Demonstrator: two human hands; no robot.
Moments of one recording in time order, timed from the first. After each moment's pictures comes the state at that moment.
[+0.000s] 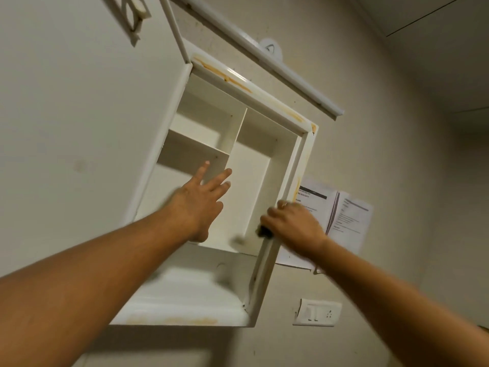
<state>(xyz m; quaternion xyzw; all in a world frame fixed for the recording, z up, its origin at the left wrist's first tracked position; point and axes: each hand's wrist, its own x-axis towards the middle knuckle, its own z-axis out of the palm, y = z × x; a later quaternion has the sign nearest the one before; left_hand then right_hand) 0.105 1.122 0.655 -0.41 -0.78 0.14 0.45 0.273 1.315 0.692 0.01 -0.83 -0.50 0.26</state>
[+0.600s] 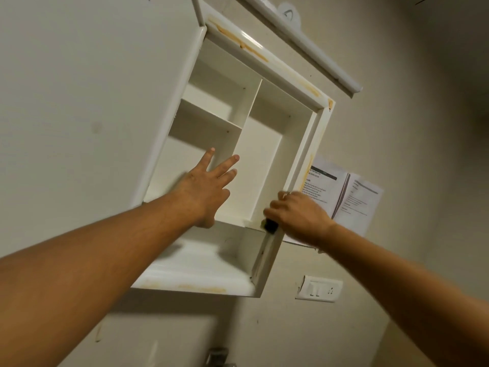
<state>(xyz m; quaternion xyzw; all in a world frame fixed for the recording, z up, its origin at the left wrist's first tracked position) 0.100 1.120 0.630 -0.42 -0.77 0.15 0.45 0.274 1.312 0.671 0.04 -0.85 -0.49 0.19</state>
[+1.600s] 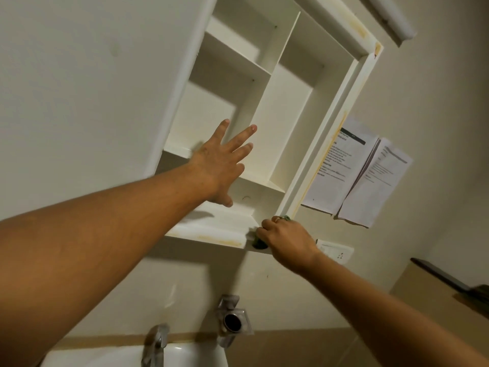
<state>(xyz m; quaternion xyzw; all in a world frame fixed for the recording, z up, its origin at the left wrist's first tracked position) 0.100 1.122 0.588 -0.42 -0.79 0.17 0.41 0.275 1.298 0.525 0.00 -0.92 -0.39 0.10</state>
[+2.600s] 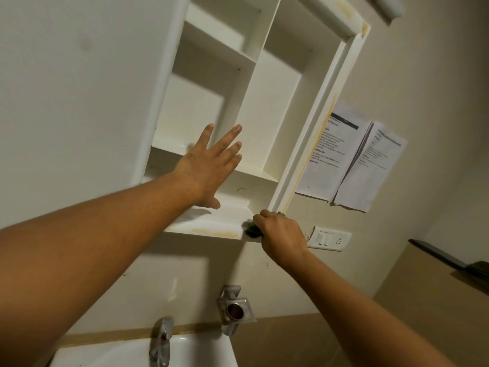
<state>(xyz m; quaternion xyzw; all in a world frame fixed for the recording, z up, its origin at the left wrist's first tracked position) 0.096 1.130 0.559 -0.40 -0.79 0.17 0.43 0.264 1.299 0.499 -0.15 -0.94 -0.26 0.18</state>
